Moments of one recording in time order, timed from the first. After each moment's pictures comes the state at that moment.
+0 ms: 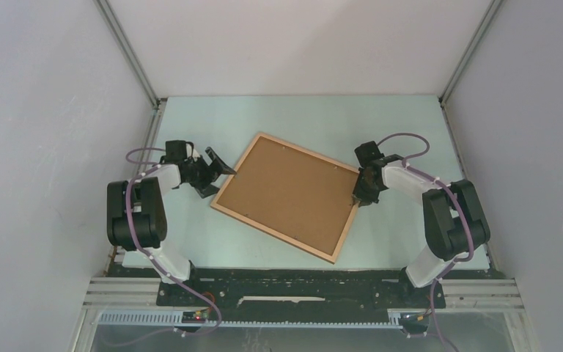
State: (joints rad) left arm 0.11 1.69 0.90 -0.25 0.54 -0.63; right arm 0.33 1.64 0.99 -0.63 0.04 0.70
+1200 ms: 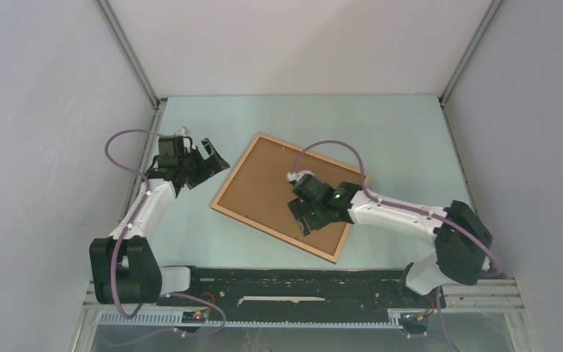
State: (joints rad) left arm 0.02 1.29 0.88 -0.38 0.26 -0.51; right arm 0.94 1.48 1.03 -0.65 0.12 0.40
